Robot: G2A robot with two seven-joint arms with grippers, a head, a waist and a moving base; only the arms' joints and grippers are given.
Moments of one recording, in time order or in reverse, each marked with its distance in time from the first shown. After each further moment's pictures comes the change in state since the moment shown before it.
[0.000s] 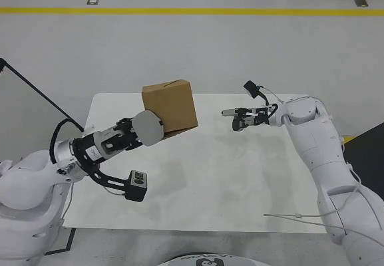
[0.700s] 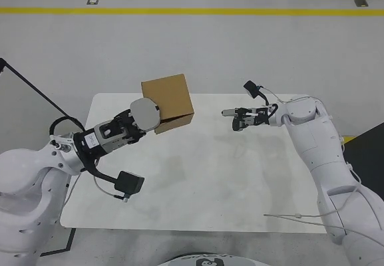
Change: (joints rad) left arm -0.058 0.004 0.005 0.023 -0.296 -0.469 0.000; right arm 0.000 0.000 0.000 0.000 0.000 0.000 0.000
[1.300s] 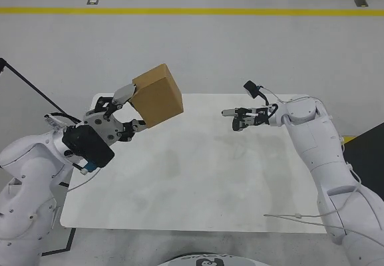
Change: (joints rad) left arm -0.016 -0.028 -0.006 0.150 -0.755 -0.351 -0.280; right arm 0.000 0.000 0.000 0.000 0.000 0.000 0.000
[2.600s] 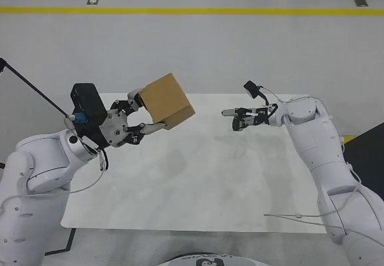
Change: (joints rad) left arm -0.022 0.007 0.064 -0.005 -1.098 -0.061 -0.875; right arm 0.000 0.000 0.000 0.000 0.000 0.000 0.000
